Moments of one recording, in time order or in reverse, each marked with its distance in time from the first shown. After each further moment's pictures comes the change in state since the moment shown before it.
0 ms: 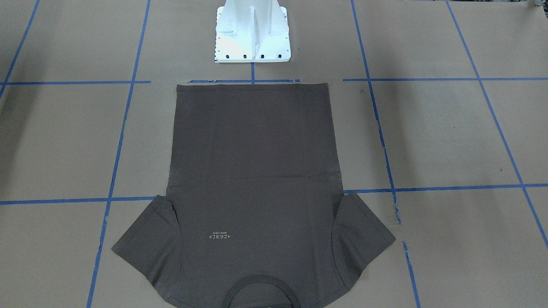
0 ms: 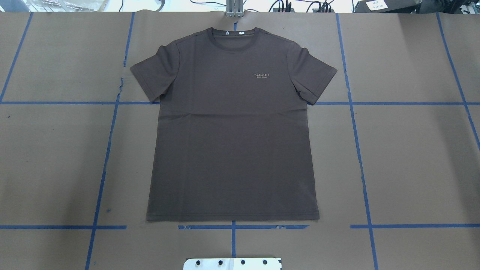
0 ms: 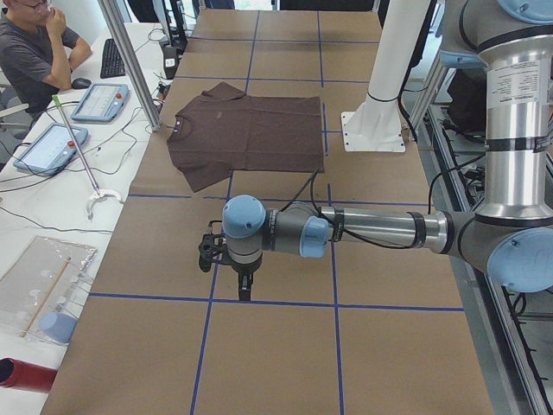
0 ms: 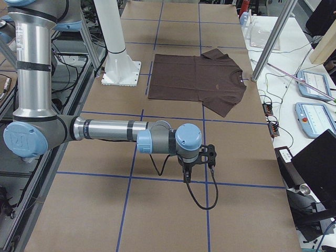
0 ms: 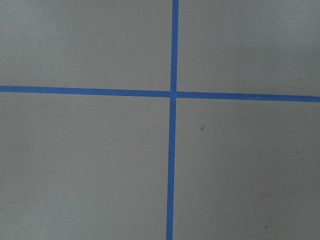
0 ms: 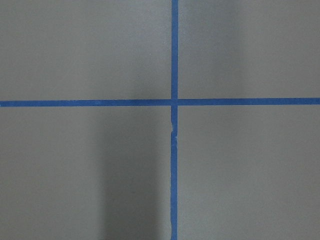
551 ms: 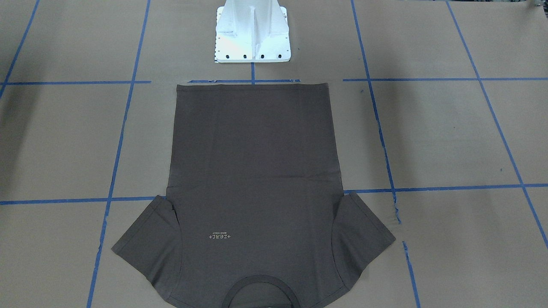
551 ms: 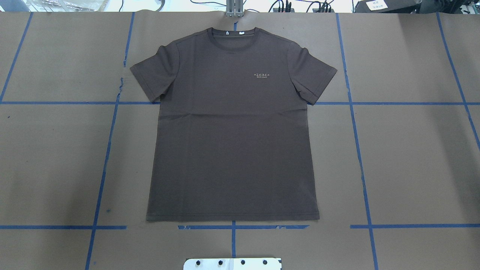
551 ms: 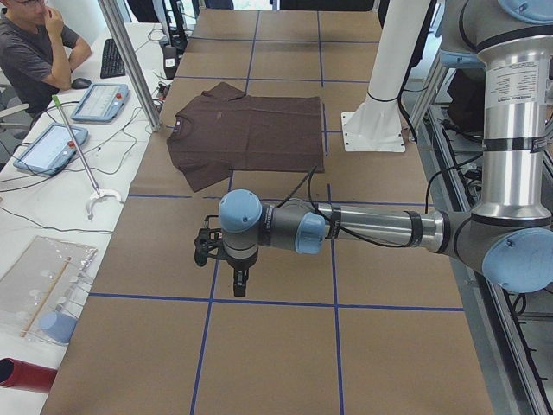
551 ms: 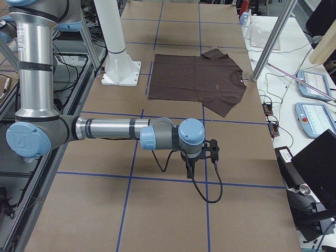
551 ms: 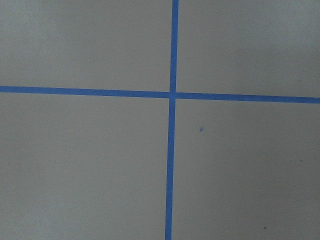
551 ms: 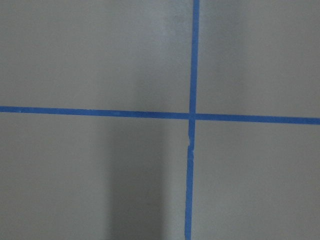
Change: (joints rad) left arm 0.001 -0.058 -0.003 -0.008 0.002 0.003; right arm -0.027 0.037 0.009 0.005 0.004 0.003
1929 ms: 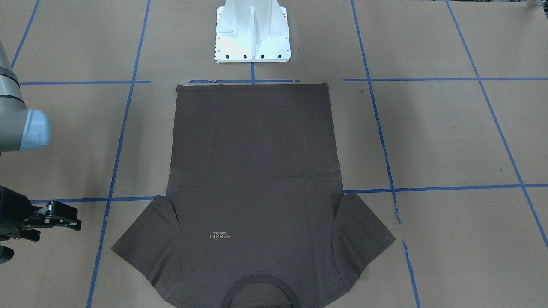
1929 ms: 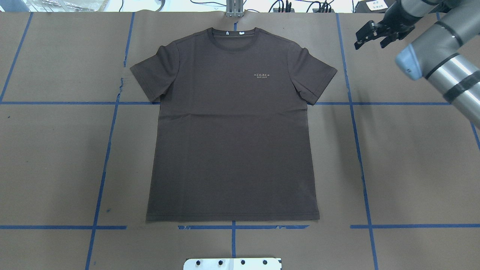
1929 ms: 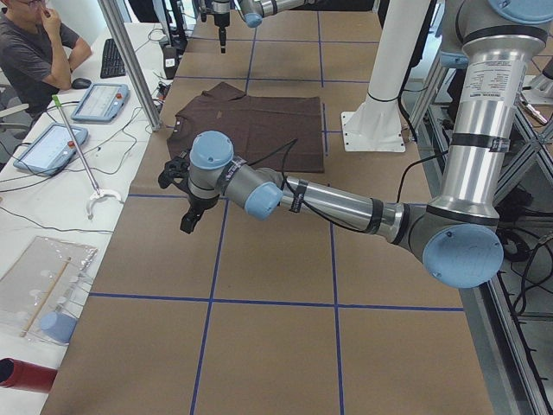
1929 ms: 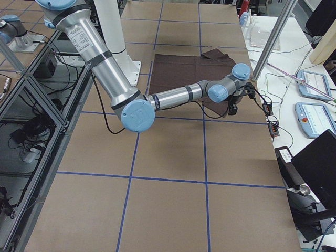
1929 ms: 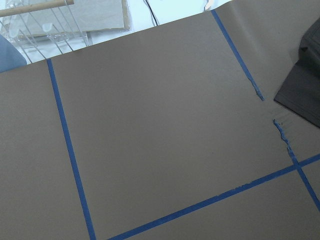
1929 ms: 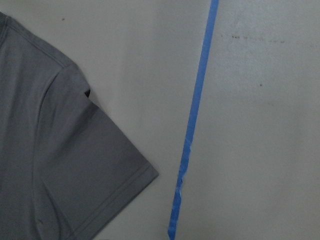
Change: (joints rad) left arm 0.075 -0.163 0.033 -0.274 -0.003 -0.004; right arm -0.455 0.638 -0.470 0.365 -0.128 0.562
